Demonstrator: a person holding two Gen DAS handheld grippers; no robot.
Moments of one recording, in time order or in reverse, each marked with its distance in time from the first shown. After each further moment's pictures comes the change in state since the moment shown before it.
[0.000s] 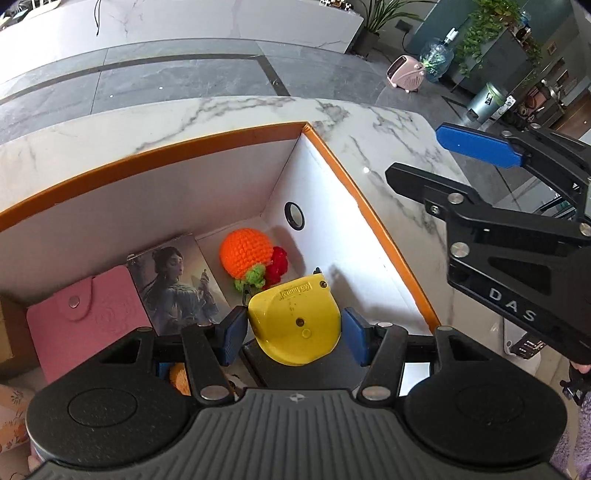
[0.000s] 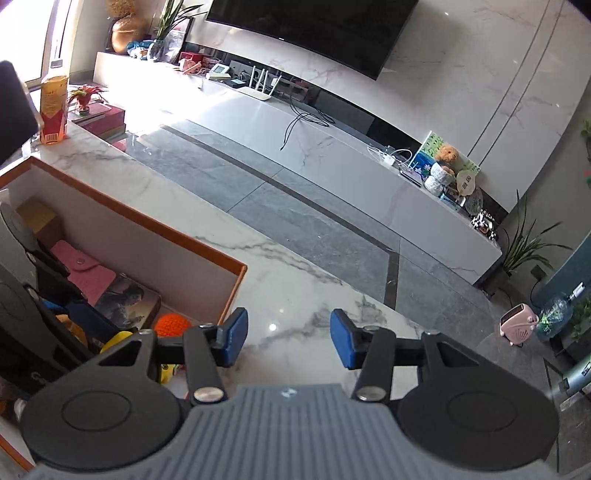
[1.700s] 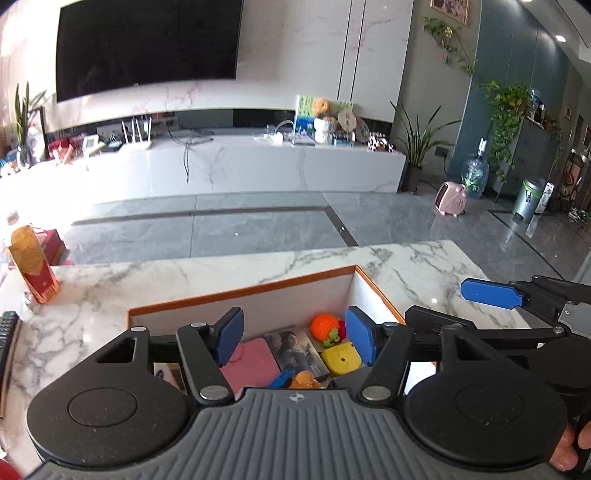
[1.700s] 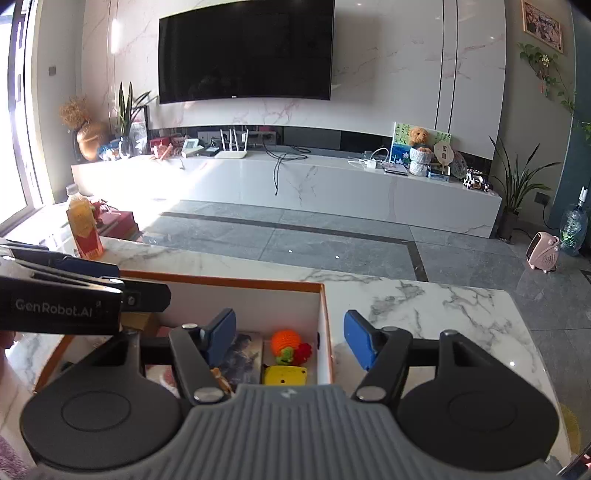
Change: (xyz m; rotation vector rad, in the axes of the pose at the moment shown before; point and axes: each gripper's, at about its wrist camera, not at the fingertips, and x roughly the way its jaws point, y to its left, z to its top) left arm -0.173 -0.027 -0.087 0.045 -0.554 0.288; right arm -0.119 0.053 -0.008 0.381 -0.149 0.062
